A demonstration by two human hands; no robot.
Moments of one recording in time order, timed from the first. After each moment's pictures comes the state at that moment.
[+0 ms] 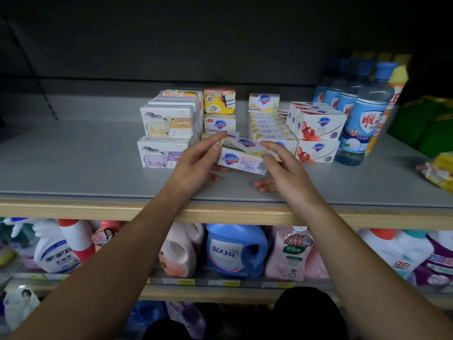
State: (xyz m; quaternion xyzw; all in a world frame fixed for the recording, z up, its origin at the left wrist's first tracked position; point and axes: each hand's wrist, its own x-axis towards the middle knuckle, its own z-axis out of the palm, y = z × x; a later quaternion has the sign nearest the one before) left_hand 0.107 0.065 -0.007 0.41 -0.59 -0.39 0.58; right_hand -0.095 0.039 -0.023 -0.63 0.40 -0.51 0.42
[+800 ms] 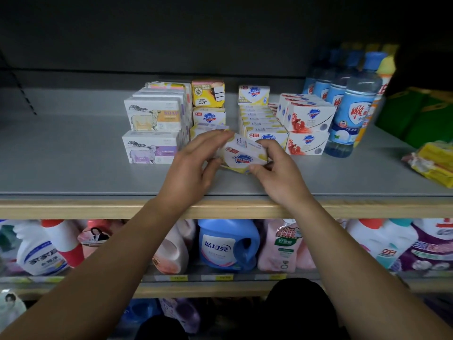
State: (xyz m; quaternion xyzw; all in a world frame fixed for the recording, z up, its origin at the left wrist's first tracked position) left_hand 0.103 0.061 -0.024 0.36 -0.78 0.04 0.51; right_hand -0.099 0.042 -0.028 -0.70 0.46 -0.48 0.28
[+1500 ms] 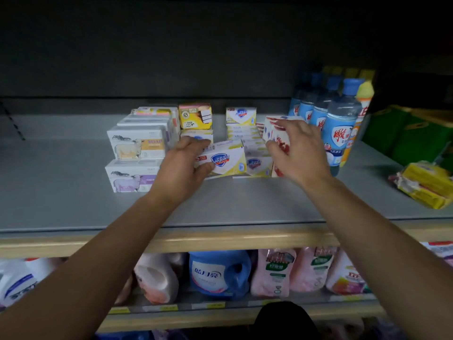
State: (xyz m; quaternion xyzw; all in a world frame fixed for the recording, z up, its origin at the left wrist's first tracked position) left_hand 0.092 0.021 0.023 0.54 -0.74 0.05 0.39; right_hand -0.158 -0.011 0.044 -0.71 0.58 -0.39 -0.08
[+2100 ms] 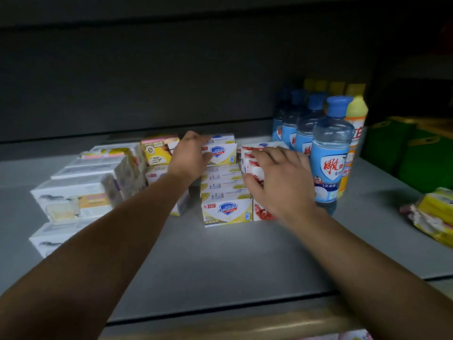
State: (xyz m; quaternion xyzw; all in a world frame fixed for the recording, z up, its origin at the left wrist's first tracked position) left_hand 0.024 -0.177 0.049 0.60 -0.73 0.07 0.32; right_hand -0.183 -0.085 0.030 -0.72 0.62 -0.25 -0.19
